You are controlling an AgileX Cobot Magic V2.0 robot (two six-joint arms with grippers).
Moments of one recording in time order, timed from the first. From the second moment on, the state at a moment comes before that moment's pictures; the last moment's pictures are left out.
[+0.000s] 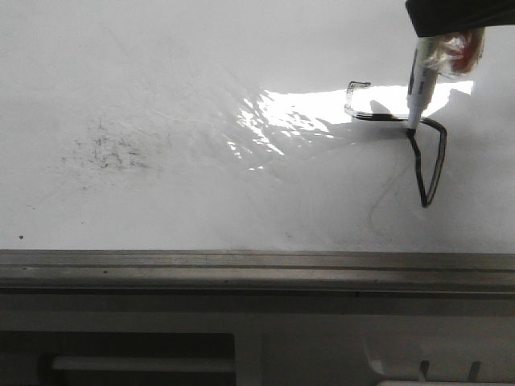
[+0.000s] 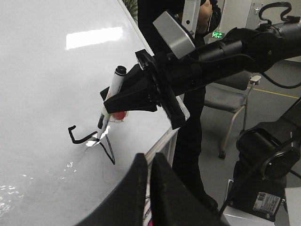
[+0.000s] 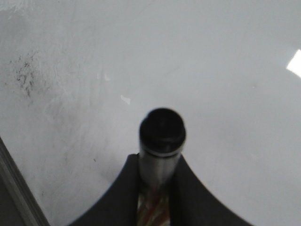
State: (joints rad) left arm -1.14 0.52 -0.44 -0.69 0.04 0.59; right arm 0.58 0.88 -0.58 0.00 0.11 -0.37
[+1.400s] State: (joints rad) left arm -1.14 0.52 -0.44 -0.69 0.04 0.59; right arm 0.58 0.96 -0.66 -0.02 -0.01 -0.38
